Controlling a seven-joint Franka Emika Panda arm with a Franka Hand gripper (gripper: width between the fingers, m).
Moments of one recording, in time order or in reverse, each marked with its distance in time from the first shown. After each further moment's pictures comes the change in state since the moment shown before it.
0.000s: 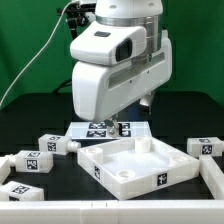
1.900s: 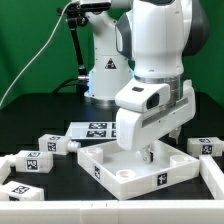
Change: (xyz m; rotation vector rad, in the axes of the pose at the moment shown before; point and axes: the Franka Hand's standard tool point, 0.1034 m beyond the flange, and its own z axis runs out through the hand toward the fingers) arm -0.007 -0.108 0.109 0.000 0.059 0.111
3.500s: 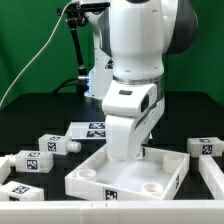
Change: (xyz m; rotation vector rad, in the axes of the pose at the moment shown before) arm -0.018 0.039 -0.007 0.034 -0.039 -0.343
